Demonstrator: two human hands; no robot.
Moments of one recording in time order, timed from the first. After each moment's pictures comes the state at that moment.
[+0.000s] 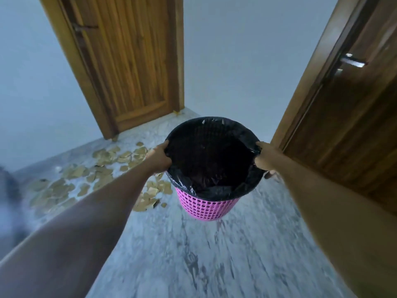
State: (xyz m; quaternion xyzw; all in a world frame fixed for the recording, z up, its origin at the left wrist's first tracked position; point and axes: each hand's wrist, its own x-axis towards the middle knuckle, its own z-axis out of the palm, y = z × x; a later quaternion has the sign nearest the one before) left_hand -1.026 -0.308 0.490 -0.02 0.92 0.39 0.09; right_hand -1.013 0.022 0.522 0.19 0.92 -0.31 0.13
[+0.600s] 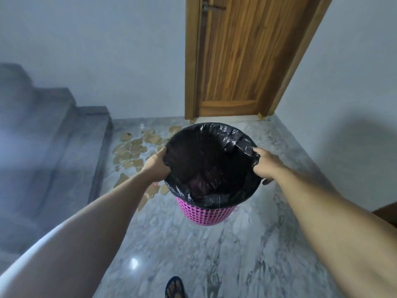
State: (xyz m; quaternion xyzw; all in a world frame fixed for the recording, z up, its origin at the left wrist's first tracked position) left_hand -1.027 -0.523 0.414 -0.29 0.89 0.35 0.00; right_hand -1.179 -0.242 0.474 -0.10 0.95 -0.20 0.21
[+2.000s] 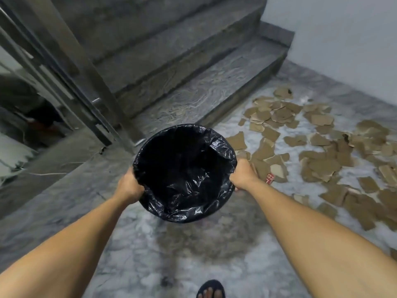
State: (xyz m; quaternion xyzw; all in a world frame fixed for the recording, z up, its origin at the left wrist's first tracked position) left_hand -0.833 -0.741 -0.049 -0.80 0.52 0.27 -0.10; right_hand -1.138 -0.765 -0.055 -0.52 0.77 -0.09 0.36
